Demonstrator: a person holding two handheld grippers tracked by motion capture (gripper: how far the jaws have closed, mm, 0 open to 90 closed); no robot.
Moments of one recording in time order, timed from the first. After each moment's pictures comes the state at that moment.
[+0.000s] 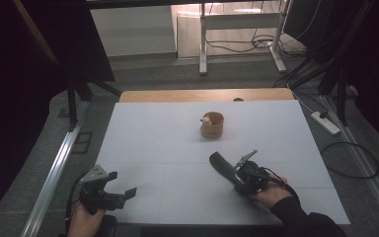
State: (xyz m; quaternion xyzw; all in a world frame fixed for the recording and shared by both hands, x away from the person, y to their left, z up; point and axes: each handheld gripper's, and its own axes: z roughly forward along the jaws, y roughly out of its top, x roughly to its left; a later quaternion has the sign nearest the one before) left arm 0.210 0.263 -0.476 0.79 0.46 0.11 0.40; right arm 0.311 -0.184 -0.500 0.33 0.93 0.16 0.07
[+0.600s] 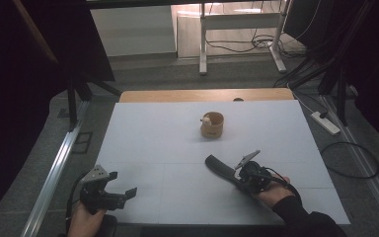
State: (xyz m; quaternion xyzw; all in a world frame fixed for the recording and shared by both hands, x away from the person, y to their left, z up) left arm 0.211 0.261 -0.476 0.79 0.46 0.11 0.40; right arm 0.311 -0.190 -0.499 0.31 0.93 0.18 0.07
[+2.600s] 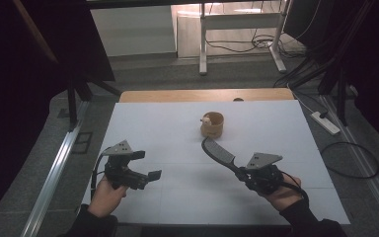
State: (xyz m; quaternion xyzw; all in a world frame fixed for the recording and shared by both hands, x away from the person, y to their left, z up) left arm 0.268 0.208 -0.433 0.80 0.36 0.04 0.47; right arm 0.281 -0.203 -0.449 0.24 0.89 0.33 0.17
